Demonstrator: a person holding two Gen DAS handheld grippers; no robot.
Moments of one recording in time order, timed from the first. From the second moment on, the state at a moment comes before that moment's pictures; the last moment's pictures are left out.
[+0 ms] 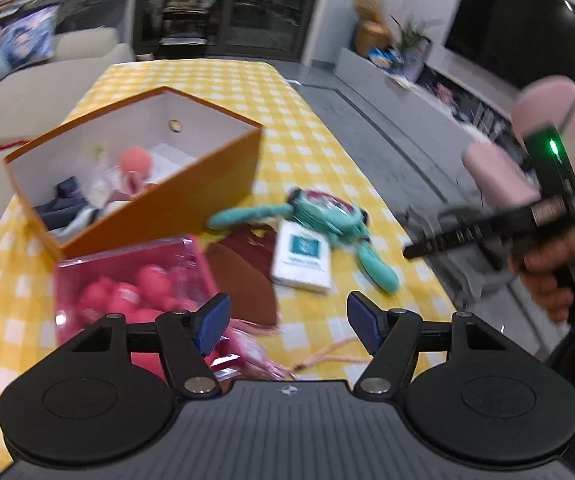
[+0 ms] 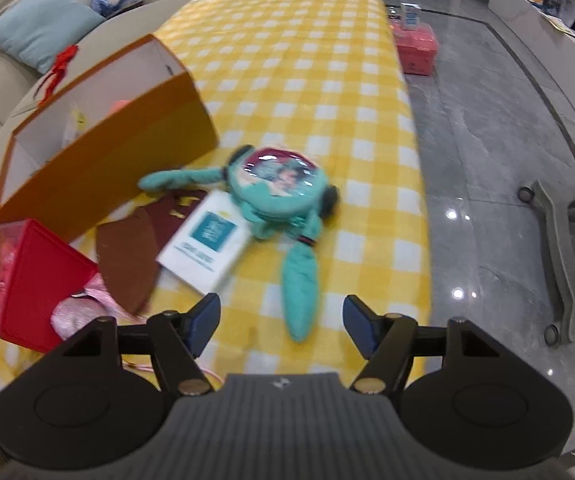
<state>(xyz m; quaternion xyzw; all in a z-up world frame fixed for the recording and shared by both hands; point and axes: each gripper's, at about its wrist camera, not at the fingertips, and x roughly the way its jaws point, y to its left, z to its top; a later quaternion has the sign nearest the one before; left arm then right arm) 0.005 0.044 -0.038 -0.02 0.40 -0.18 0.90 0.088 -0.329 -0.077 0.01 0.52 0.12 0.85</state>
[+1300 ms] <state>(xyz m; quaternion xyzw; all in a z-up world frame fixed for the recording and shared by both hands) 0.121 -0.104 -0.124 0.17 0.50 -0.13 0.84 0.113 -0.366 -0.116 0.04 0.53 0.07 0.84</state>
